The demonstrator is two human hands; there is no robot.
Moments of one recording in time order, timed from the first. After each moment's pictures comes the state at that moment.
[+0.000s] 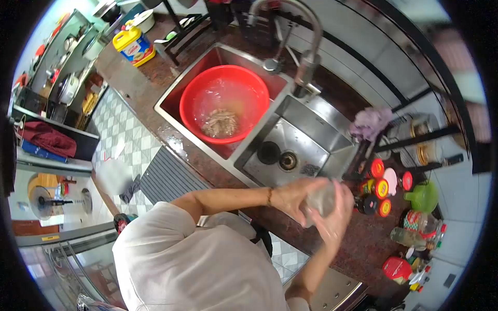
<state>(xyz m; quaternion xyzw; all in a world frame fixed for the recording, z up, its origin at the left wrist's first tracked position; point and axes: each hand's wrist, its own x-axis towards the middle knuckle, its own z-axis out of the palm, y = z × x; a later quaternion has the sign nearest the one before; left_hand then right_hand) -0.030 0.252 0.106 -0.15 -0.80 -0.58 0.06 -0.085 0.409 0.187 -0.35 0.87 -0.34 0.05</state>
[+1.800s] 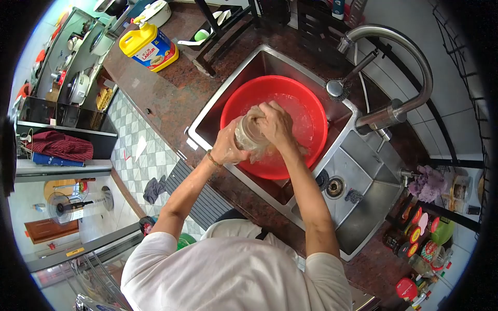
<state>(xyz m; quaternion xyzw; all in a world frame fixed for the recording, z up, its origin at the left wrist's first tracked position) 0.106 -0.113 0.077 0.24 -0.86 -0.41 0.19 -0.066 -0.048 0.079 -0.55 0.73 -0.39 0.12</state>
